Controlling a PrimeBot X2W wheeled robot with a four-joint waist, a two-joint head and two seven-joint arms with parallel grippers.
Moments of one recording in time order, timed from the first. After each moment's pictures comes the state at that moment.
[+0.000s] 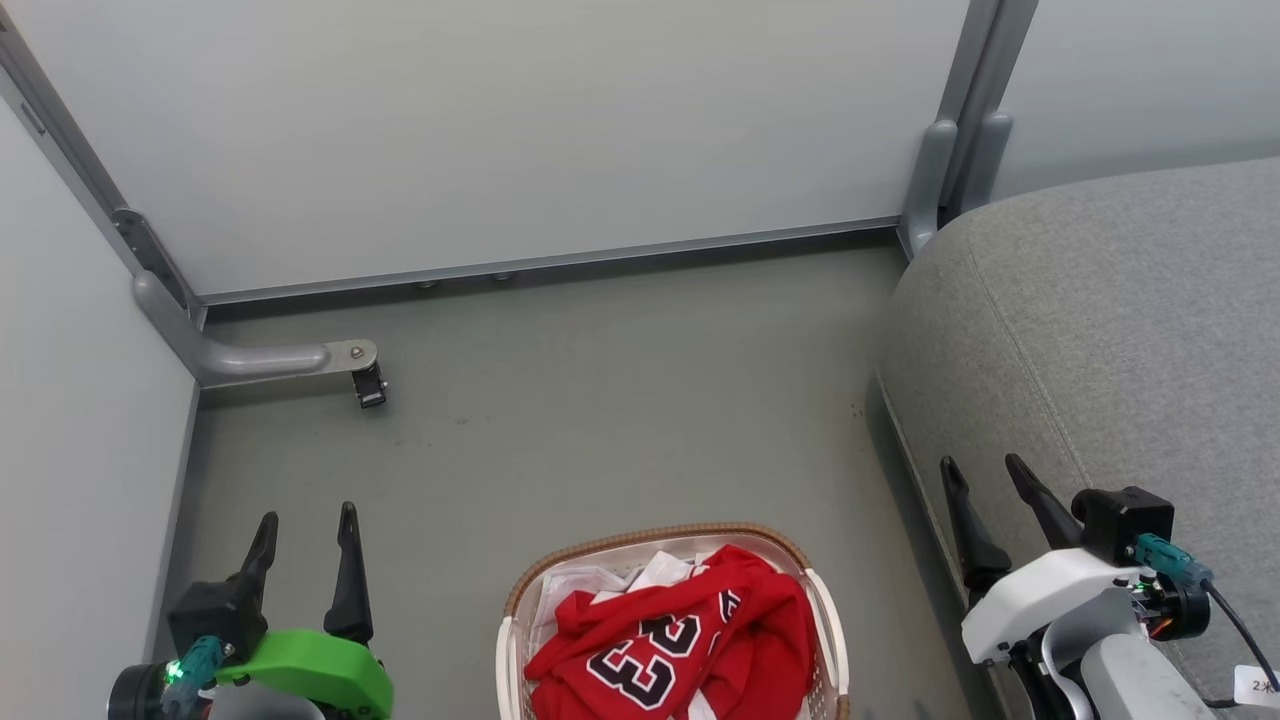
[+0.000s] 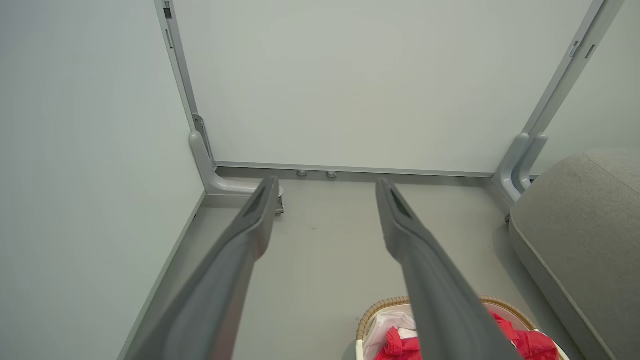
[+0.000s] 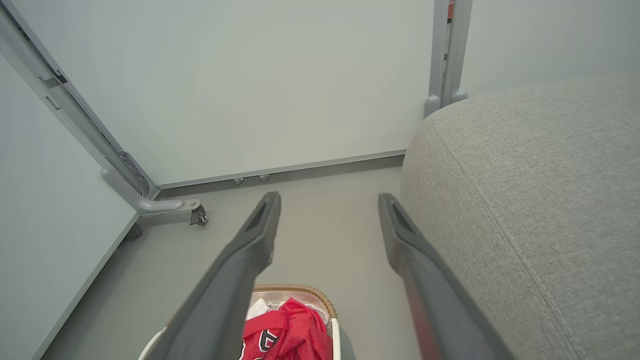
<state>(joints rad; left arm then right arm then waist) -0.05 0.12 -0.06 0.33 -0.27 -0.05 -0.21 -0.18 -0.13 0.12 0.42 0.39 0.13 -0.21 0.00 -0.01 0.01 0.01</state>
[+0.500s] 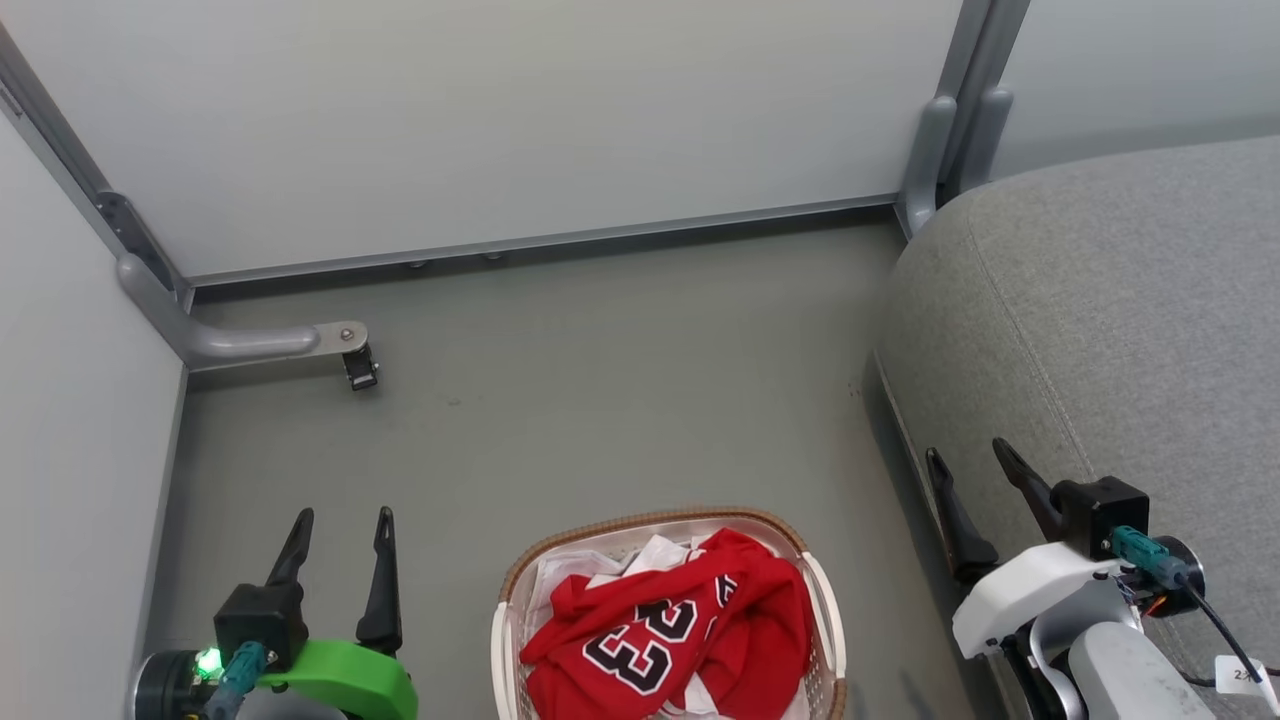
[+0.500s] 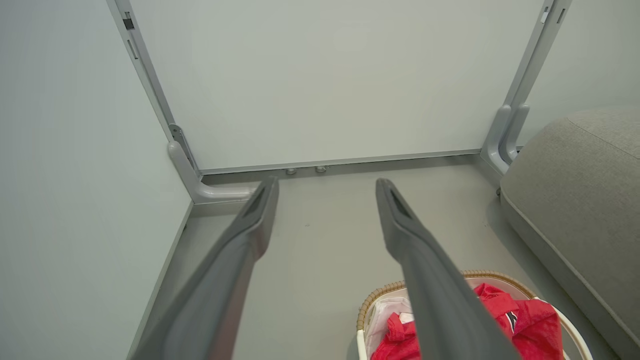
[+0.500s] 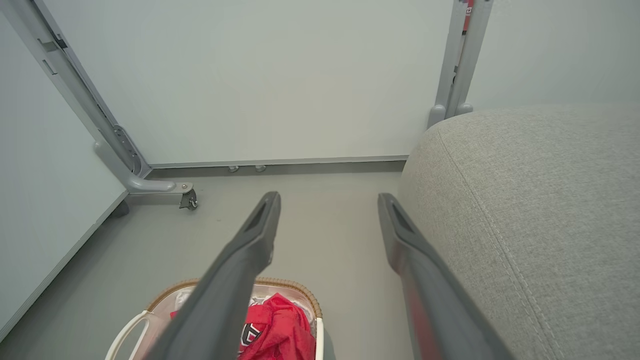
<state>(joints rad) -0.05 0.10 -0.07 0.33 -0.16 -0.09 -0.24 -0.20 -0.14 0.15 0.42 0.29 0.13 -0.24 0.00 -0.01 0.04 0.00</state>
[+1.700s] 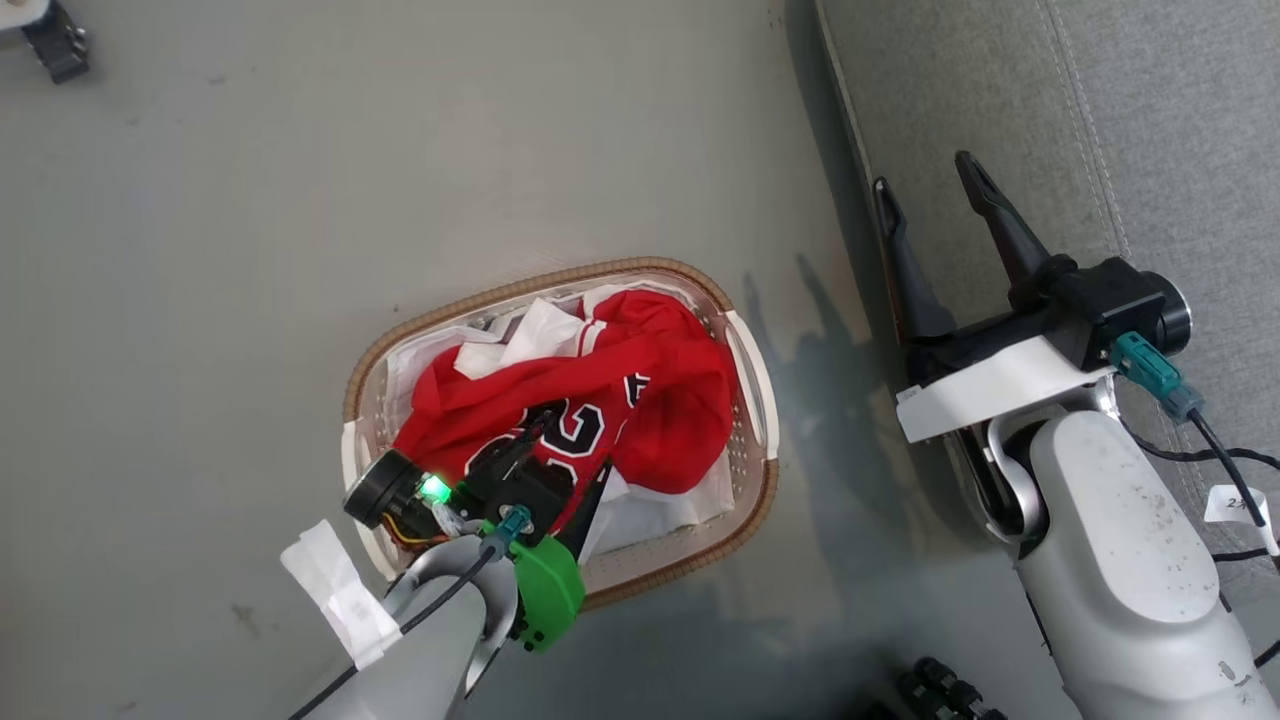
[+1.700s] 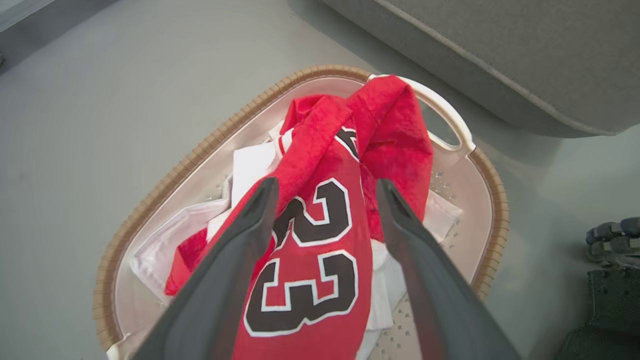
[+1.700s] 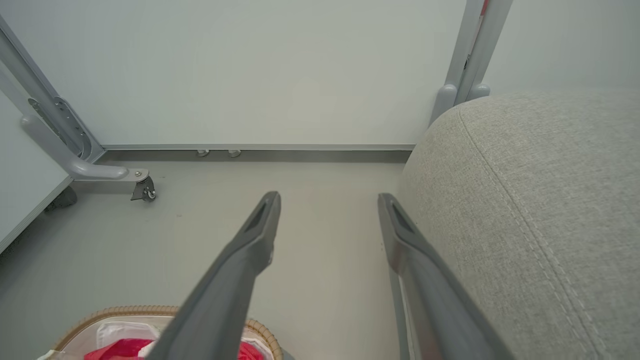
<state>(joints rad) -0.51 0.08 -0.62 0.80 -0.04 -0.13 -0.26 -0.49 -0.10 0.18 0.22 0.20 0.13 -0.26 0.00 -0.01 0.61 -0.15</state>
